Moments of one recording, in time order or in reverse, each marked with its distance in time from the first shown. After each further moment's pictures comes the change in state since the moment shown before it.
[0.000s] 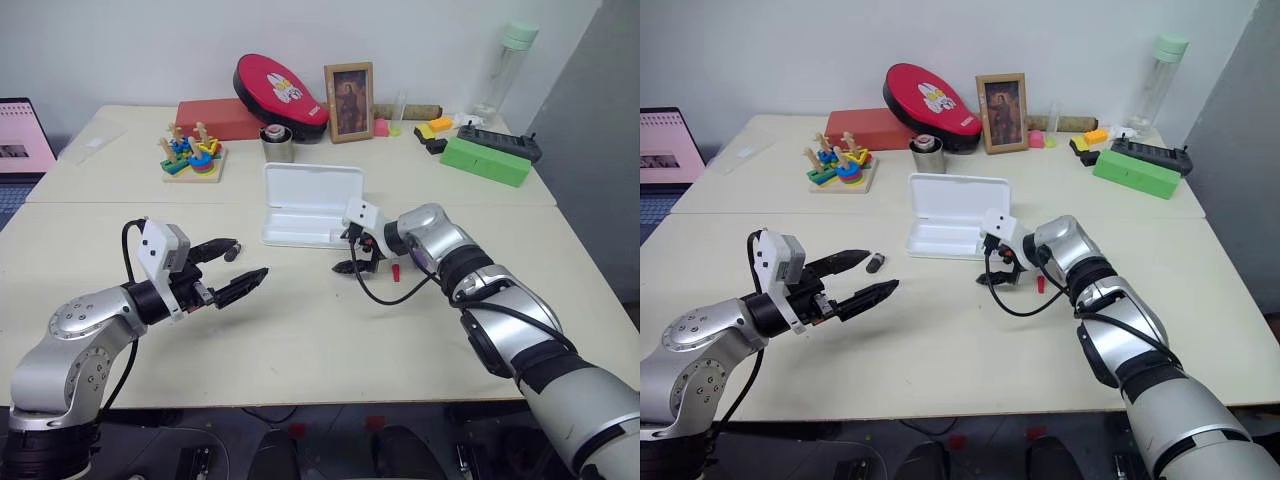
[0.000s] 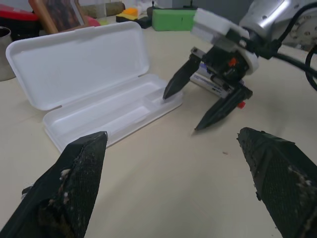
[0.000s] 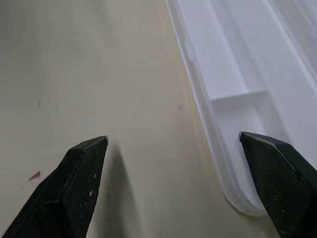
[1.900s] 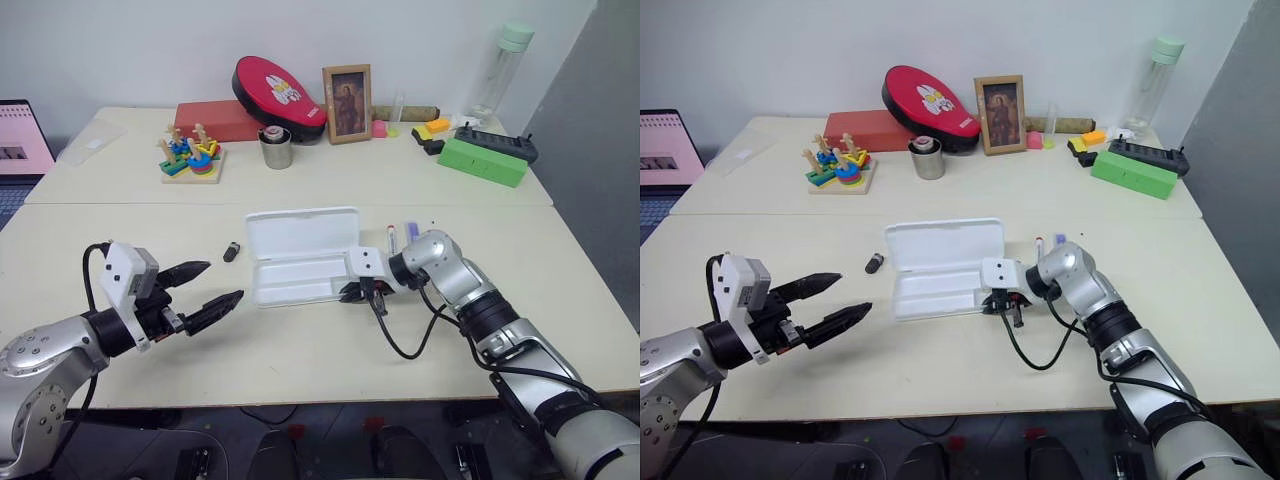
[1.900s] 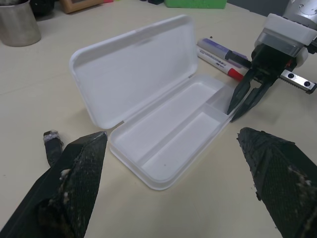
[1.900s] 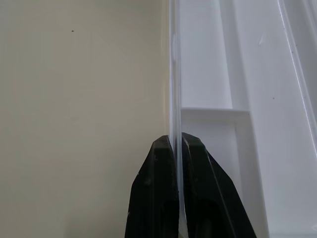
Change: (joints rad) left arm 0.203 0.071 0.159 -0.116 -0.064 0.055 -0.004; right arm 0.362 -0.149 0.091 -0.721 -0.056 0.108 0.272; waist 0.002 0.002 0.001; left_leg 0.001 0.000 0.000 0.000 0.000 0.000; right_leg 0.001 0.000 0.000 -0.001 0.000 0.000
